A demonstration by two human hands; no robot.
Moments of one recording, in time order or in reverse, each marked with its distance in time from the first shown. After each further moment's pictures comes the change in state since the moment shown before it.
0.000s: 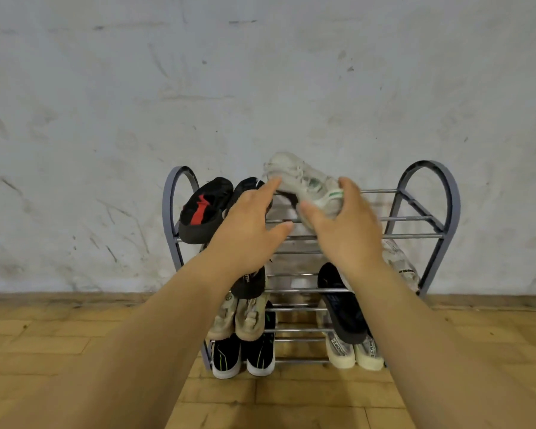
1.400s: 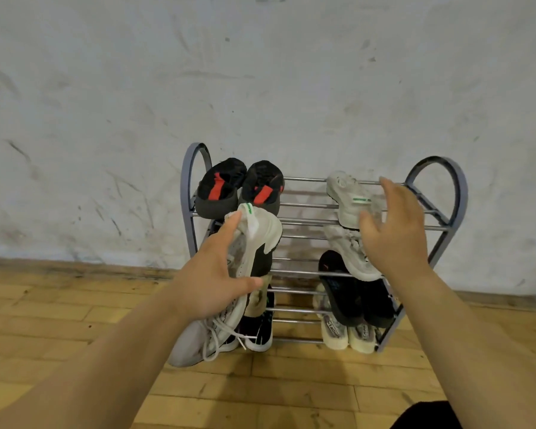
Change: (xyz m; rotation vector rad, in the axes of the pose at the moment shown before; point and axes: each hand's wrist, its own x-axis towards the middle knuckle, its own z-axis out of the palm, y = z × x) left_hand -0.102 -0.063 -0.020 -0.108 -0.129 -0.178; right_hand -0.014 0.056 -0.024 -0.122 0.107 -0.256
